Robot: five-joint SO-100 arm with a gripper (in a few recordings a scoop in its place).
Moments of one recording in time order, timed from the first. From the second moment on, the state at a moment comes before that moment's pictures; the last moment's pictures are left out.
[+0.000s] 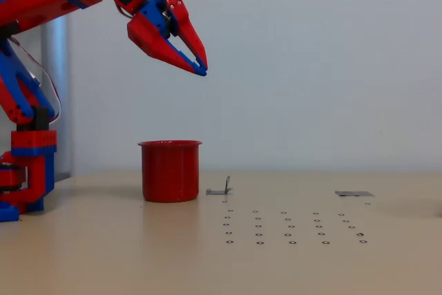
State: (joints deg) arm 3.9 114.6 91.6 60.6 -21.1
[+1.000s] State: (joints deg) arm 6.2 141.2 129.5 75.8 -9.7
